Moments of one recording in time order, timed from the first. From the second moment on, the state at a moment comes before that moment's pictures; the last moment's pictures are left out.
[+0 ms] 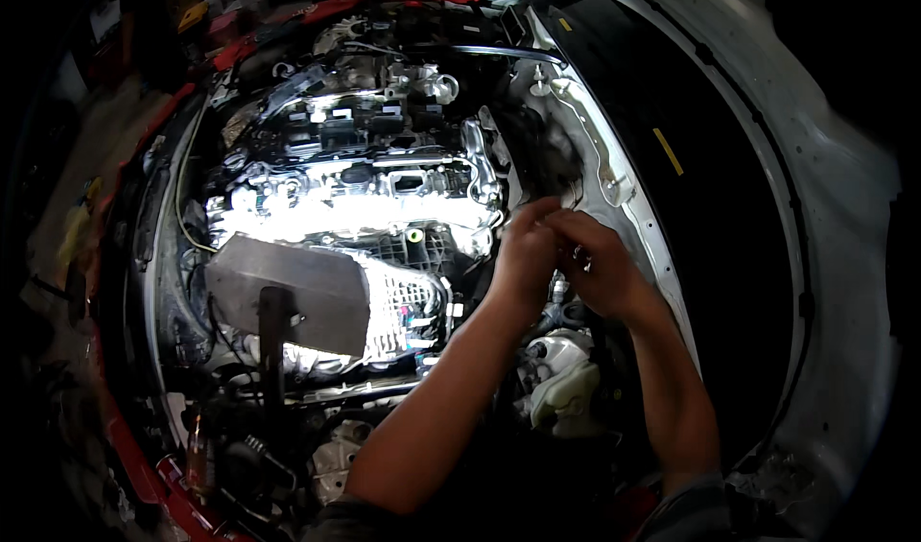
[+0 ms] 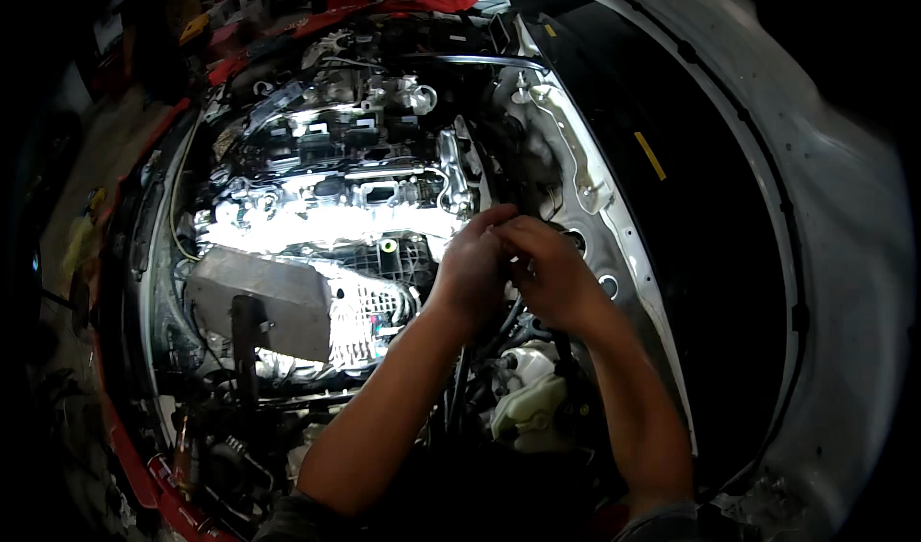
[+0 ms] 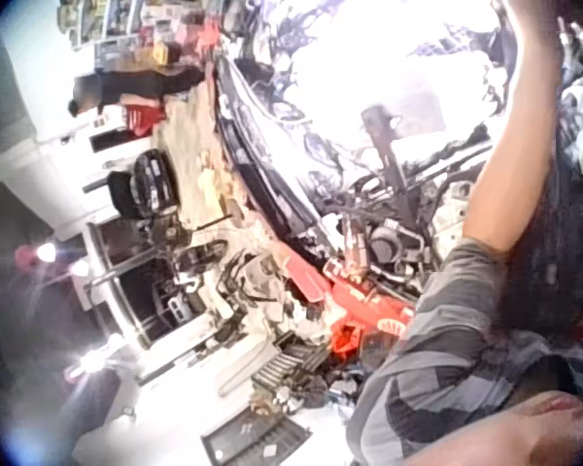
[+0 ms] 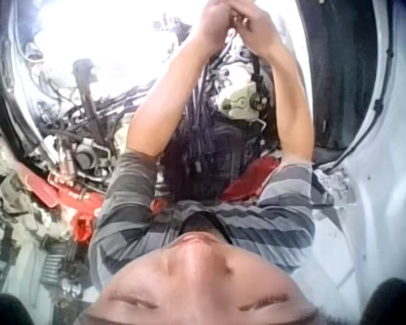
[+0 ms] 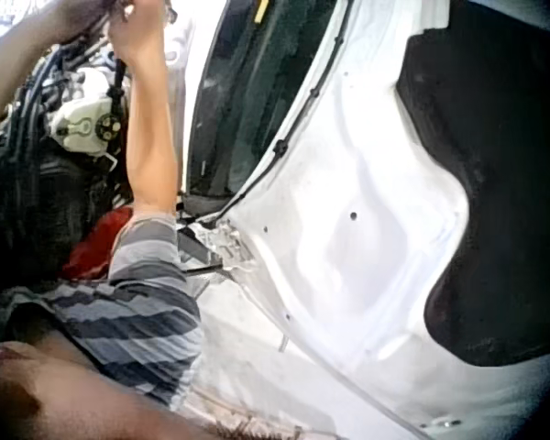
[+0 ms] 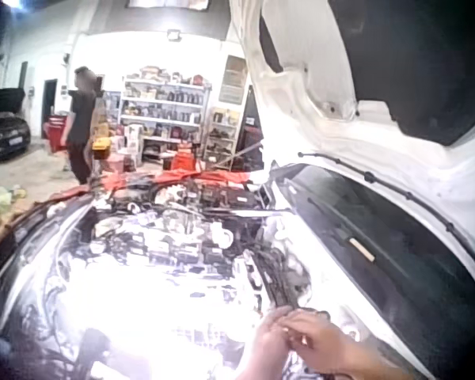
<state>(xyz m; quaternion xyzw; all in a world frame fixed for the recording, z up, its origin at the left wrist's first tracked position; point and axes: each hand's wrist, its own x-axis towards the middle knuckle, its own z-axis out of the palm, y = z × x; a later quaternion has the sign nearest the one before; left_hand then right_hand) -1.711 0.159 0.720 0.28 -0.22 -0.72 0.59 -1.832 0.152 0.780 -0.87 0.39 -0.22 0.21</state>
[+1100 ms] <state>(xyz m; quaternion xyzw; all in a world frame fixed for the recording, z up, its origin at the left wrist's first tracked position) -1.713 0.267 0.712 0.36 -0.49 -0.40 0.69 -1.787 0.097 0.512 -0.25 0.66 -0.34 0.63</state>
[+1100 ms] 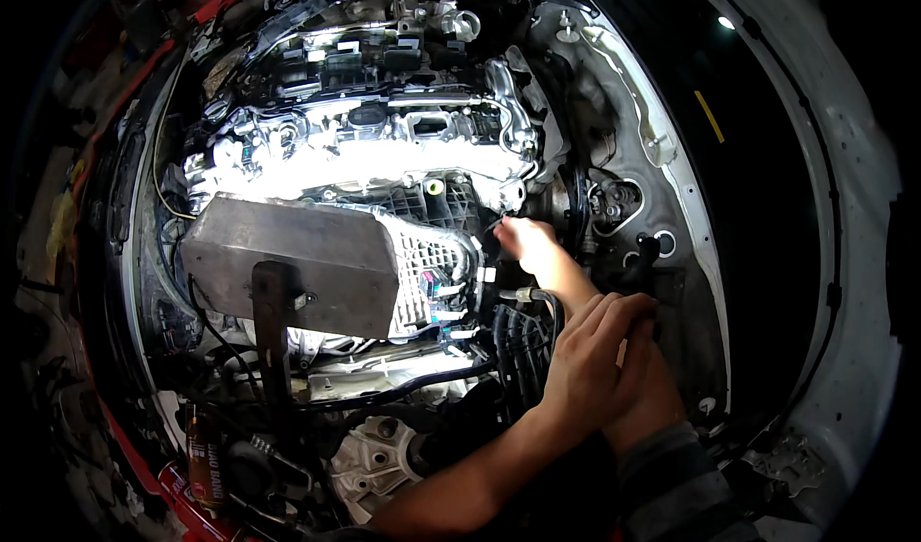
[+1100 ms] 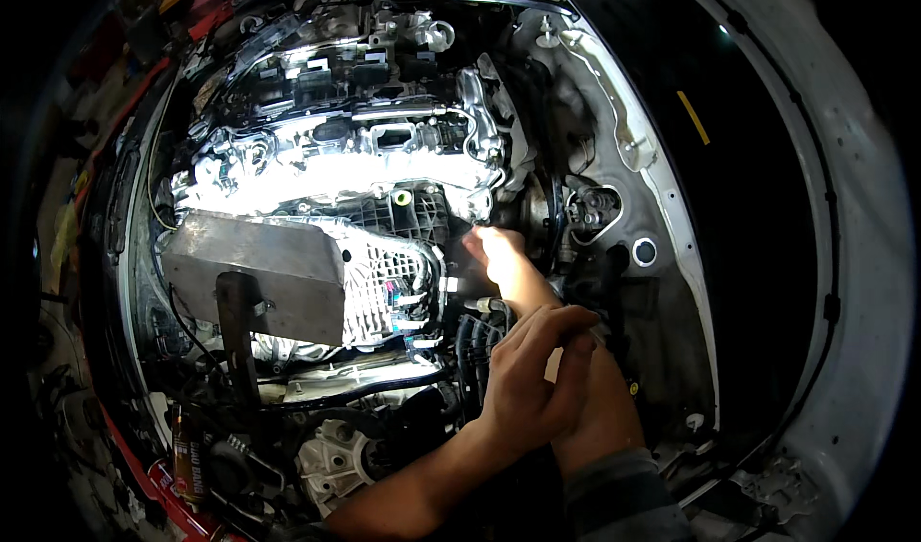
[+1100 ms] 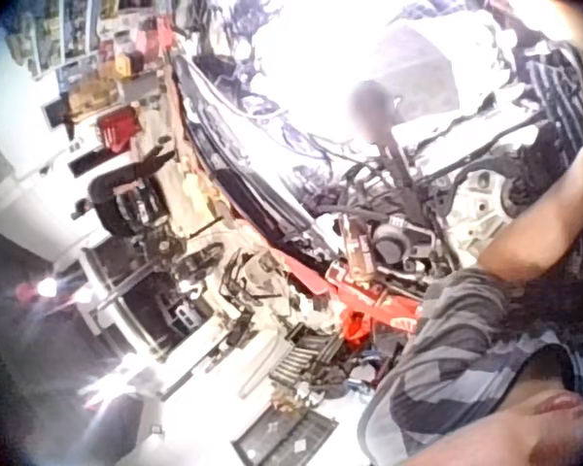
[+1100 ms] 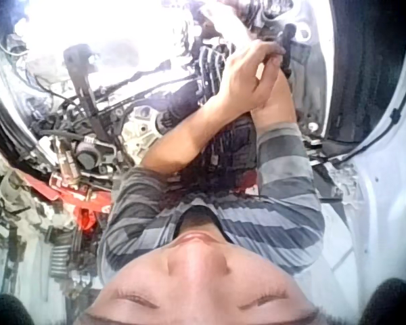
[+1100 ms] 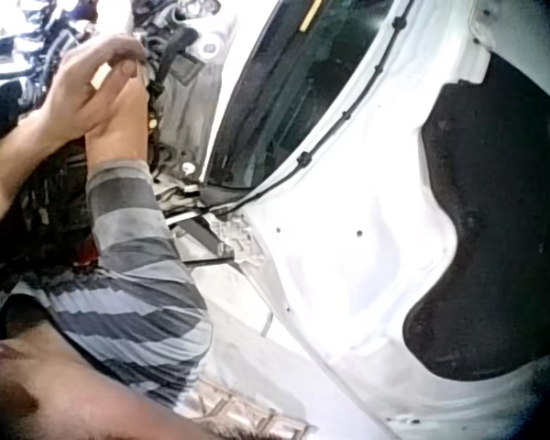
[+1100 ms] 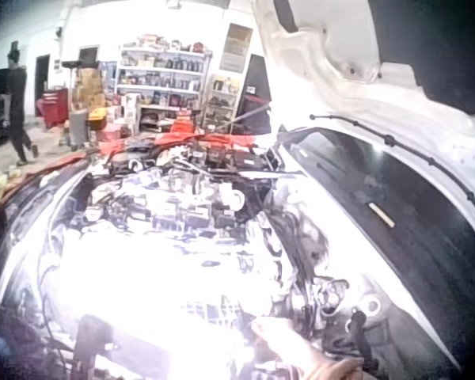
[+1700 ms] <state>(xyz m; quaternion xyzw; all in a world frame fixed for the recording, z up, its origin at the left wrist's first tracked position) -1.714 0.266 0.708 0.38 -0.47 -0.40 0.69 -1.781 0.085 0.488 -0.24 0.70 -0.37 0.56</state>
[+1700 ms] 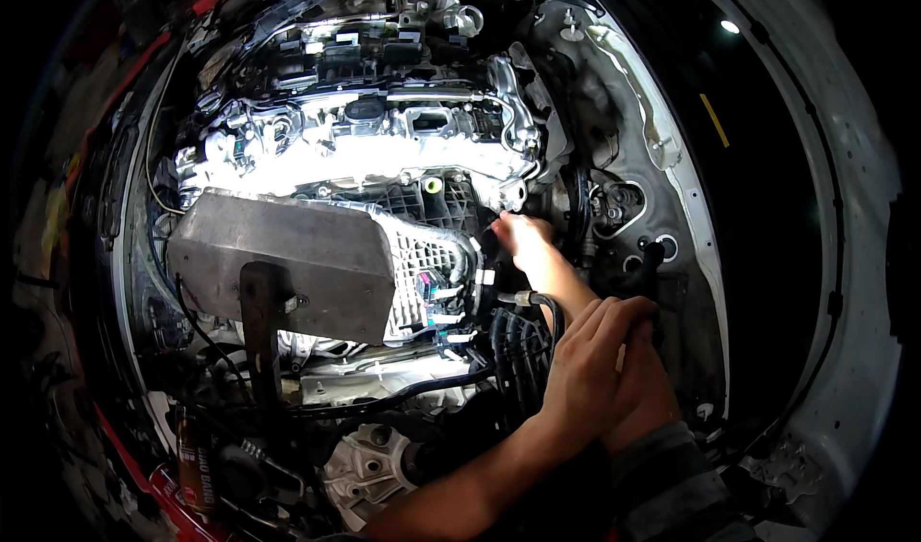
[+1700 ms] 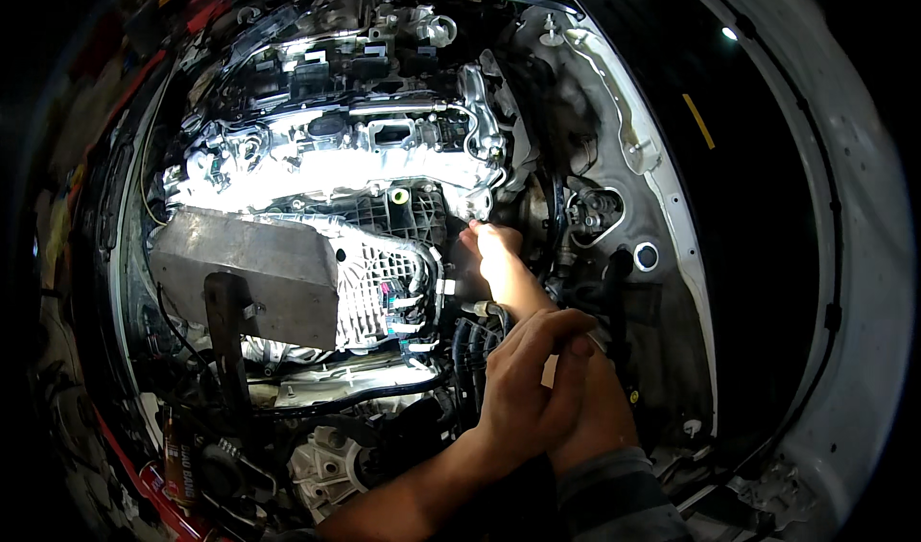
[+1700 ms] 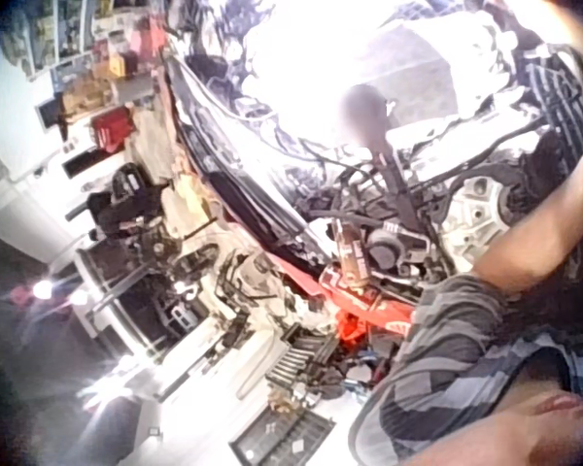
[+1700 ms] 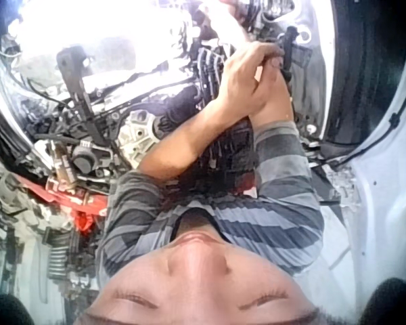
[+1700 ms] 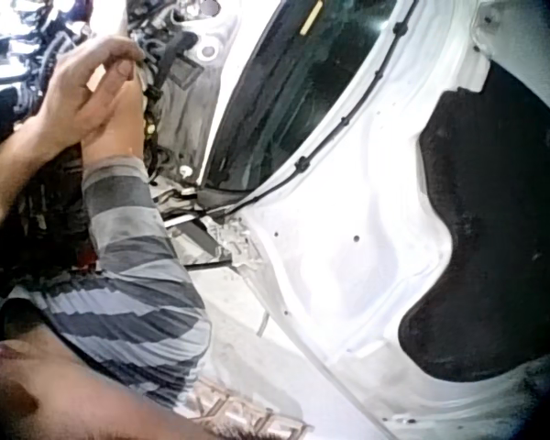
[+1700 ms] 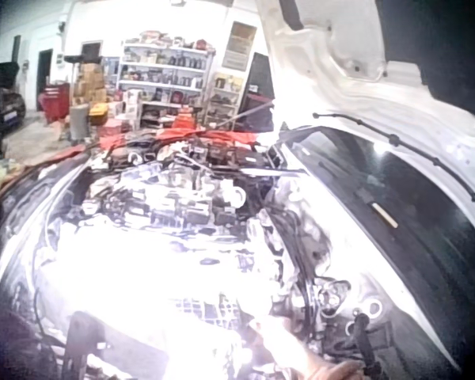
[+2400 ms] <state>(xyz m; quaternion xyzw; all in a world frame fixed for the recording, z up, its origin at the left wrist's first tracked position) -1.713 0.266 0.709 0.37 -0.46 -0.41 0.69 -1.775 0.100 0.512 -0.18 0.63 -0.38 0.66</state>
